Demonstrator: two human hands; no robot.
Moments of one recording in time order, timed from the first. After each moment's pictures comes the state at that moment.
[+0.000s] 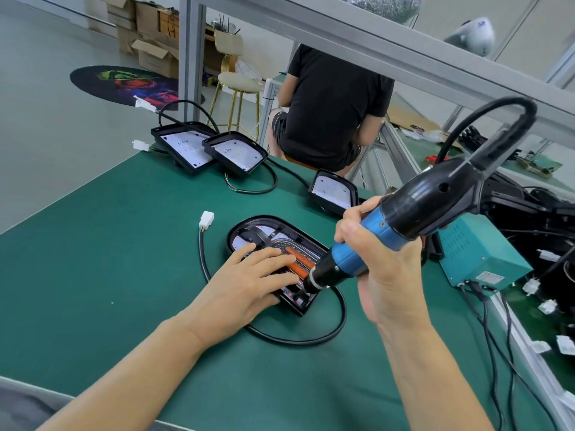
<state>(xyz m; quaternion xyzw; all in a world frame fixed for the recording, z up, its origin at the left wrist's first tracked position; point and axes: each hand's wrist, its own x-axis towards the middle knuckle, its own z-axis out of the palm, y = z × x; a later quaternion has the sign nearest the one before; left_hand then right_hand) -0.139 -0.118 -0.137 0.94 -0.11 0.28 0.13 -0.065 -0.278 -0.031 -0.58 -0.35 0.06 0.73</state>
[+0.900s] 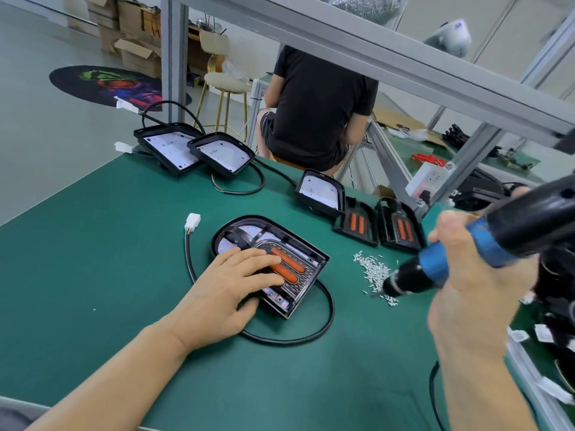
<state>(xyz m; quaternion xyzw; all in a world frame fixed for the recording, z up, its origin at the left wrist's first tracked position) -0.139 -0.115 -0.146 0.93 -0.11 0.26 0.23 -0.050 -0.341 -0.019 -0.59 -0.25 -0.28 0.71</state>
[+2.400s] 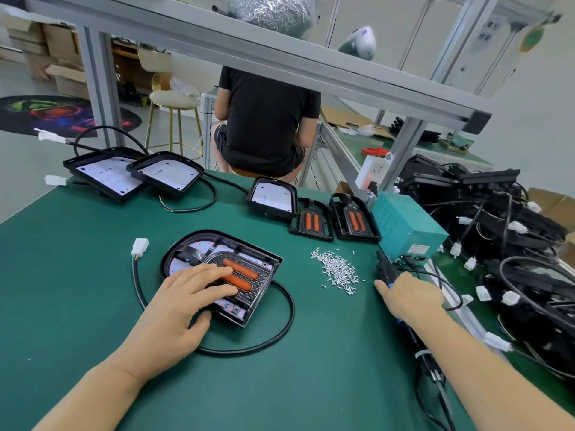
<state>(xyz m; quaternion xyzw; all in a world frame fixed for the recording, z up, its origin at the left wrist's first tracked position) -0.142 -0.120 -0.144 0.93 -0.08 0.24 0.27 0.065 -0.446 -0.115 -0.99 0.06 0.02 -0.15</state>
